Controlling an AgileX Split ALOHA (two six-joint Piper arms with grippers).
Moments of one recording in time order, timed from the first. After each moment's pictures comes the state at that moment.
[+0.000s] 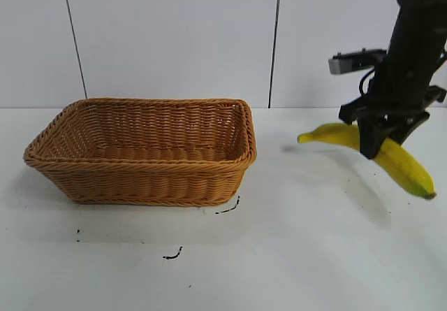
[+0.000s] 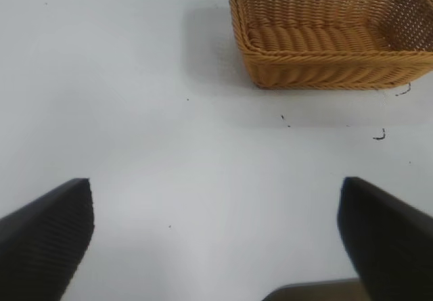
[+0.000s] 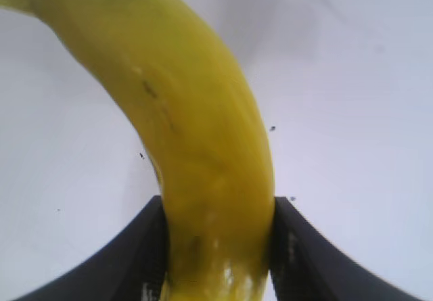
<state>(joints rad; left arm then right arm) -0.02 0.00 -0.49 -0.06 1.07 0.06 0.10 2.05 -1.59 0.00 1.02 -0.24</state>
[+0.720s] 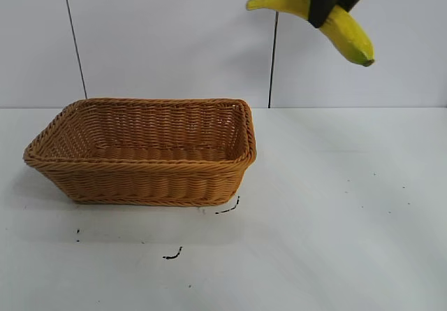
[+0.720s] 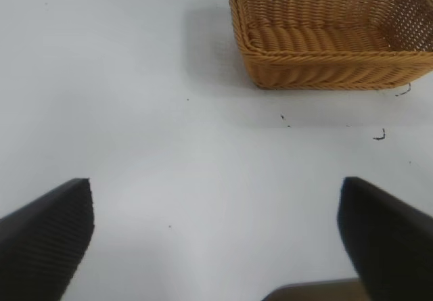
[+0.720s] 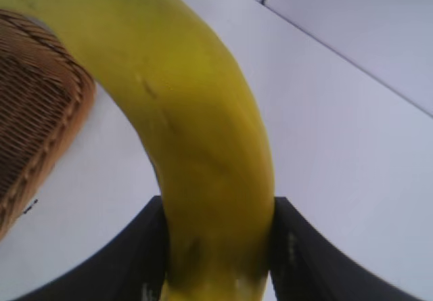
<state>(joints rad) -0.02 0.00 -0.49 -0.06 1.07 0.06 0.29 2.16 -2.22 0.03 1.22 -0.35</state>
